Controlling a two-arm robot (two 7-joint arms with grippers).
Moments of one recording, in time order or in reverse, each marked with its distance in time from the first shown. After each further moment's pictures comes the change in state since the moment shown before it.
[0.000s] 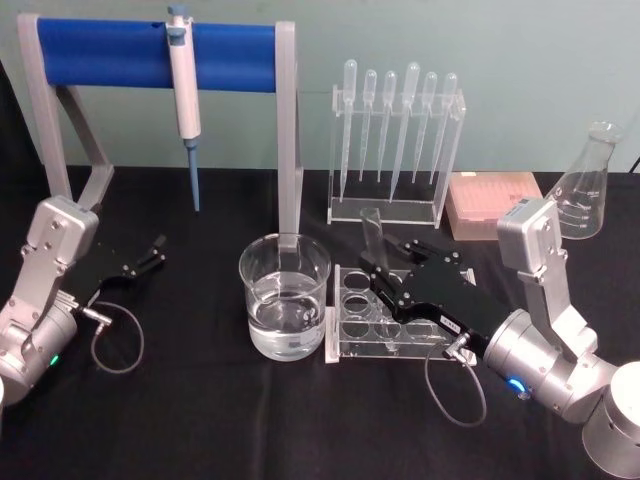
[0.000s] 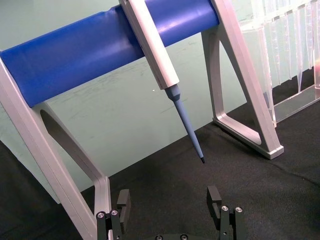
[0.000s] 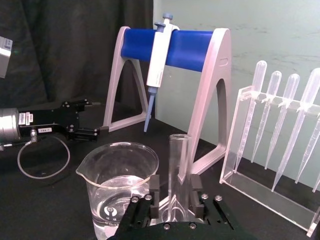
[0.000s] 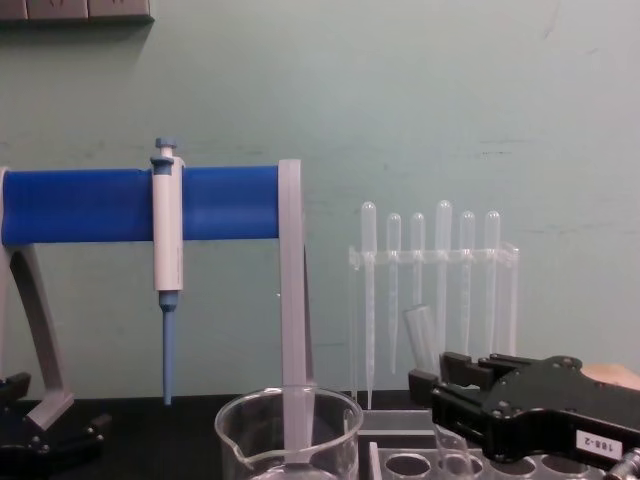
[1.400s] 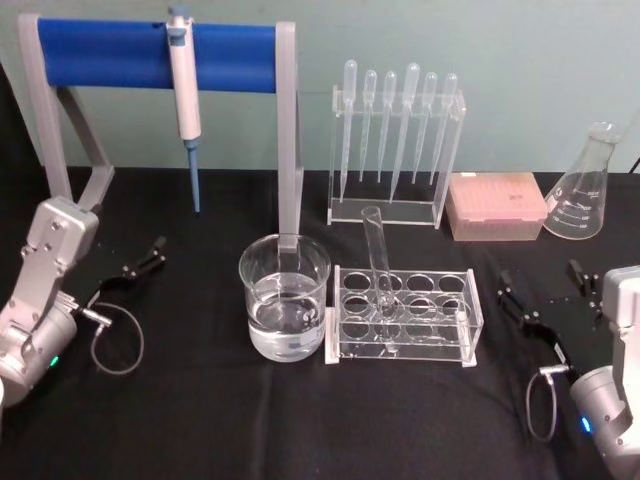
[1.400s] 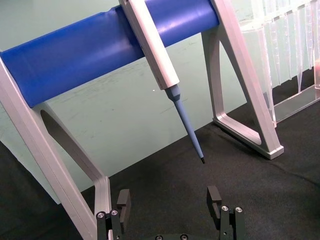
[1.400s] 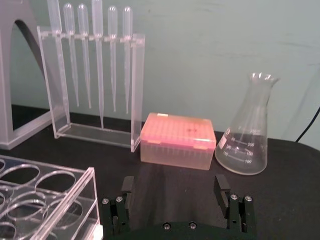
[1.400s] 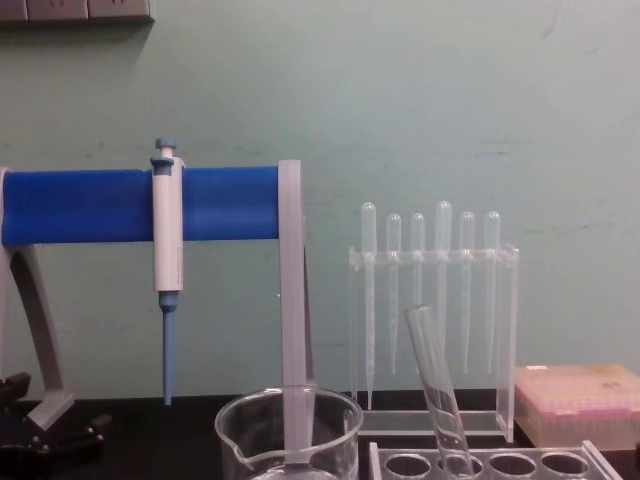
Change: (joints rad) left arm 0.000 0.000 0.000 0.000 0.000 0.000 0.000; right arm -0.160 -0.145 0.250 0.150 -0.194 -0.165 -0.383
